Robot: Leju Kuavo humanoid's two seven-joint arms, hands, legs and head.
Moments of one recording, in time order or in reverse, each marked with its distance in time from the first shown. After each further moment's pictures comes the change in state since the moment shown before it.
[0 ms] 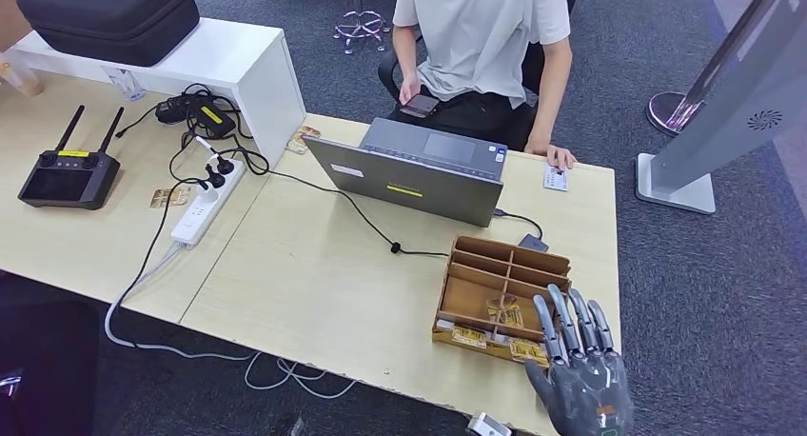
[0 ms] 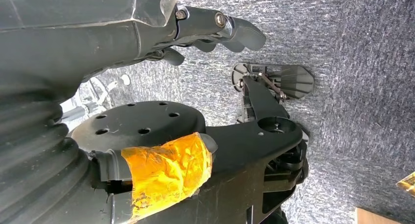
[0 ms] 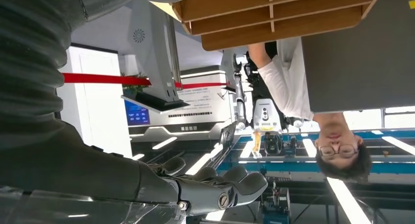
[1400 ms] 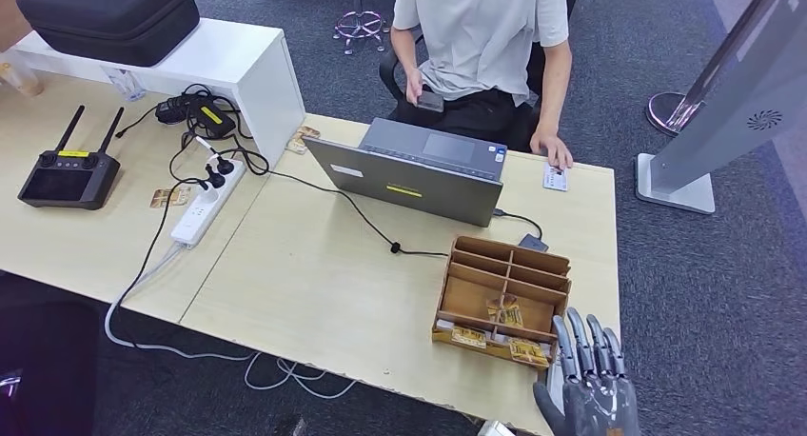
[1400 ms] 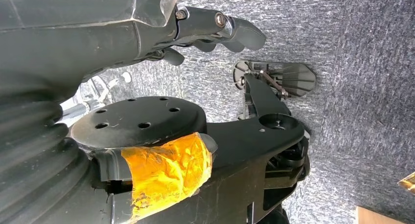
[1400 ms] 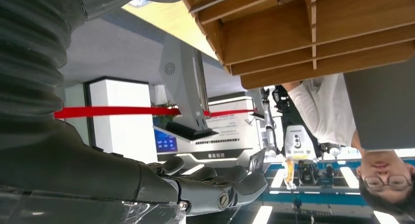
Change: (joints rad) left arm 0.000 -0.008 0.000 0.000 0.016 0.010 0.004; right arm 0.073 0.018 -0.043 0.054 -0.069 -0.022 0.029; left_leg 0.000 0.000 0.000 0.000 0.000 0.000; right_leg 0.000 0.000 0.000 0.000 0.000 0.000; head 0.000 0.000
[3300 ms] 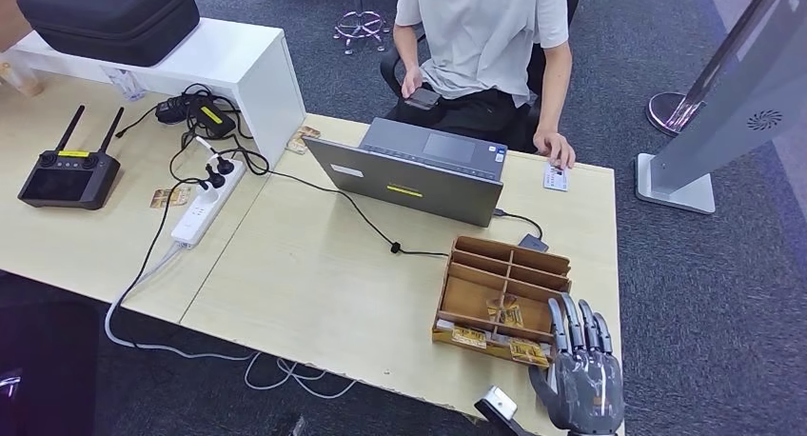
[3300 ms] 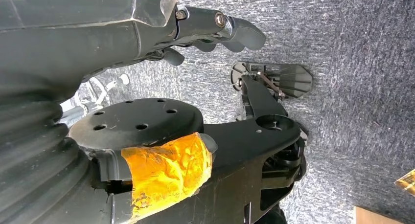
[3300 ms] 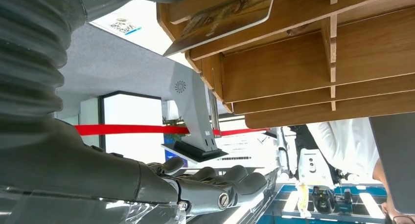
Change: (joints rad) left arm -0.003 0.002 0.000 0.000 -0.016 -0.002 -0.005; right arm -0.126 0.080 -0.082 0.217 0.002 -0.004 -0.035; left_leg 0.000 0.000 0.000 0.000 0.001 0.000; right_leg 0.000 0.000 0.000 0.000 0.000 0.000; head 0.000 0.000
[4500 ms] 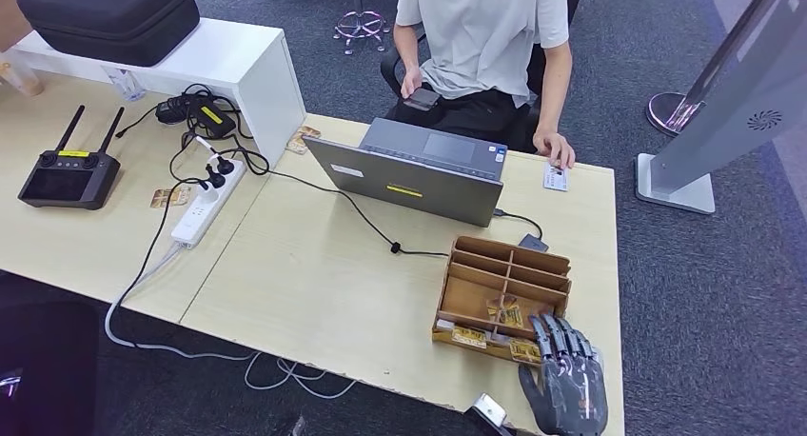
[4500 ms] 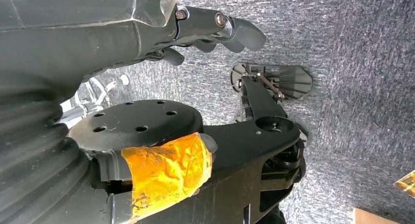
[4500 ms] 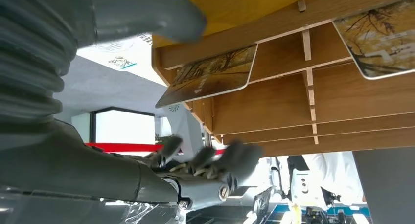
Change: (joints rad) left arm 0.000 0.003 0.000 0.000 -0.001 0.003 0.000; right arm -0.009 0.000 0.037 0.068 -0.045 0.011 -0.013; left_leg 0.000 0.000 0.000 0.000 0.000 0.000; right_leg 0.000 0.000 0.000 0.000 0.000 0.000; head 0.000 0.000
